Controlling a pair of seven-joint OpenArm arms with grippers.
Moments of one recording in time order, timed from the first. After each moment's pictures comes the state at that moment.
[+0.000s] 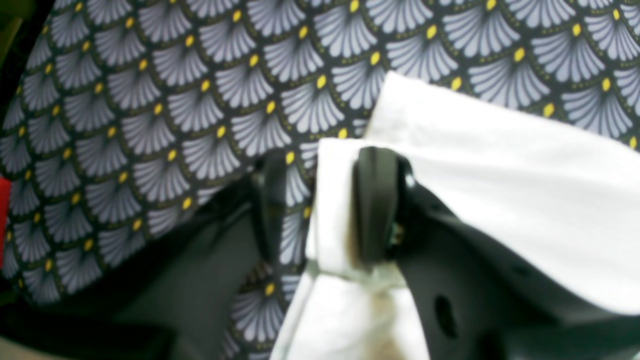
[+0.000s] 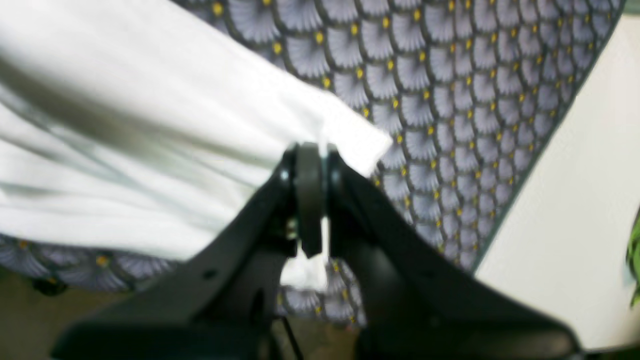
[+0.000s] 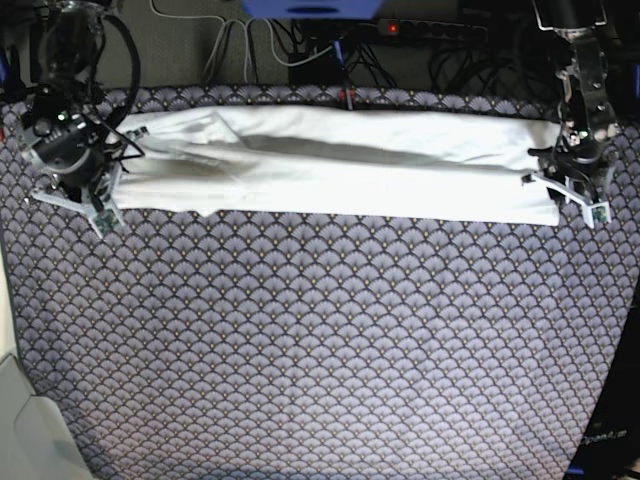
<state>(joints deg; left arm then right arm) 10.7 -18.1 -18.6 81.1 -13.5 -1.0 29.5 -13.5 10.6 19.7 113.7 -4.4 40.1 -61.7</state>
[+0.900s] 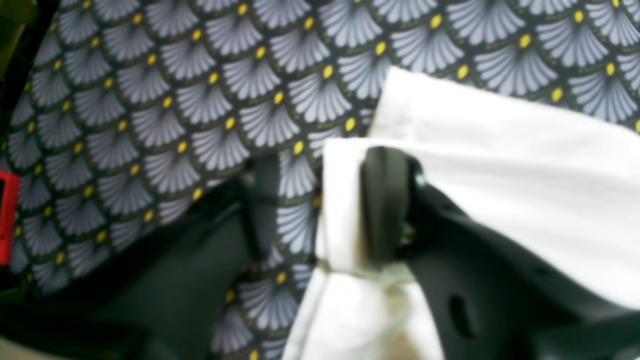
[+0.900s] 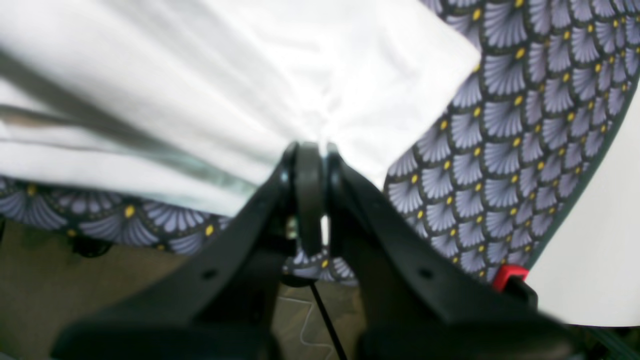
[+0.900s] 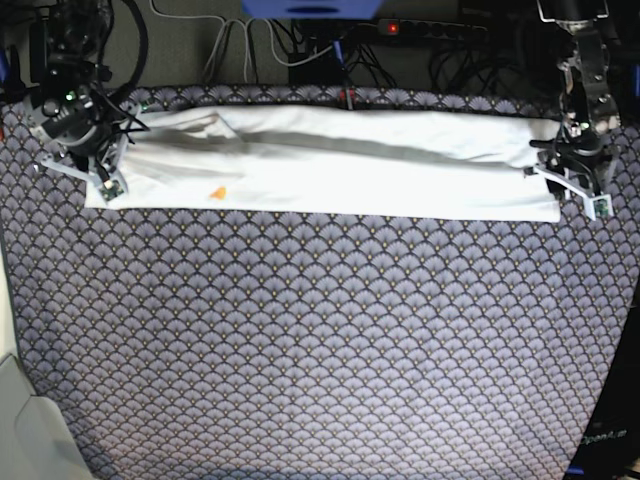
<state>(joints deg) 13.1 -18.7 -18.6 81.6 -13.8 -1.1 27.7 -17.9 7.9 20.8 111.4 -4.9 40.1 -61.7</state>
